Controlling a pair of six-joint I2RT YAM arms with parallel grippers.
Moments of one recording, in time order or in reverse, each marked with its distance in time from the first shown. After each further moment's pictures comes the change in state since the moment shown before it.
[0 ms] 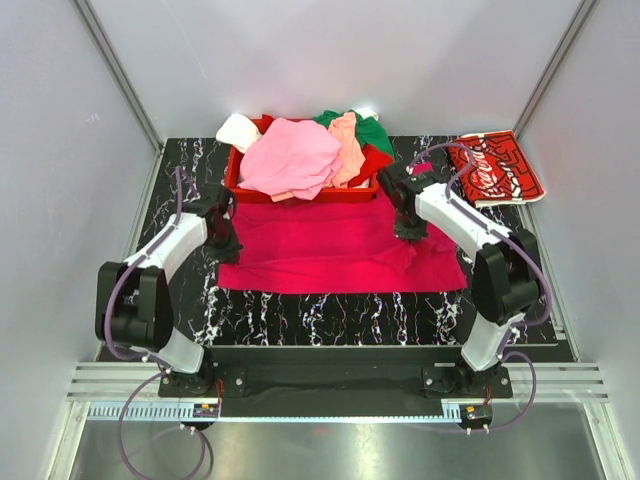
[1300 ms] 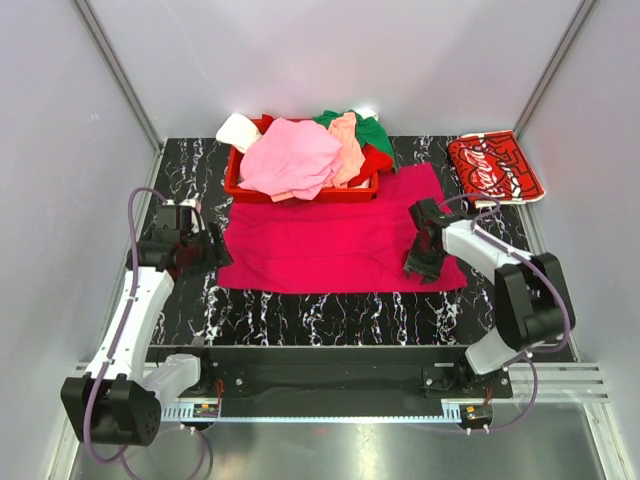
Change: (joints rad) left arm 0.100 -0.504 -0.134 -0.082 0.115 0.172; right arm -0.142 -0.216 -0.484 0.269 -0.313 0.072
